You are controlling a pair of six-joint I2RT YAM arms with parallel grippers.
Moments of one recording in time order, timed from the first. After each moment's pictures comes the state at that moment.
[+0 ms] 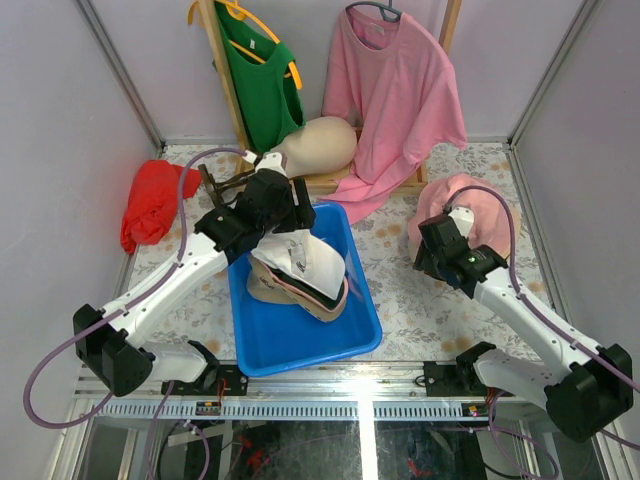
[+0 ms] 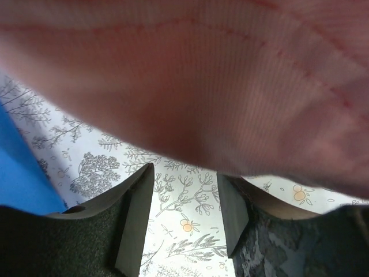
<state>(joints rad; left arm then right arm) -0.65 1.31 1.25 -0.58 -0.20 -0.62 0.51 1.05 0.83 -0.73 0.40 0.67</state>
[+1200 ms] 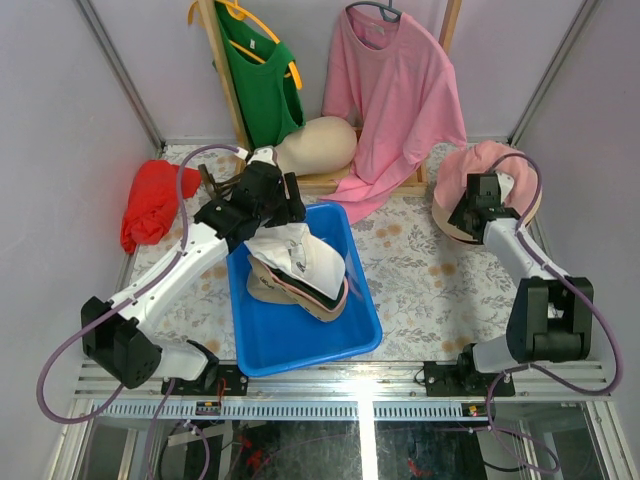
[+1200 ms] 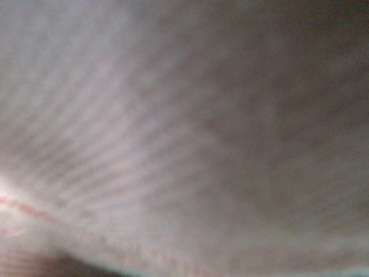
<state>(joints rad) -0.55 1.35 1.27 -0.59 -0.18 -0.60 0.02 1.43 0.96 -0.39 0.30 0.47</state>
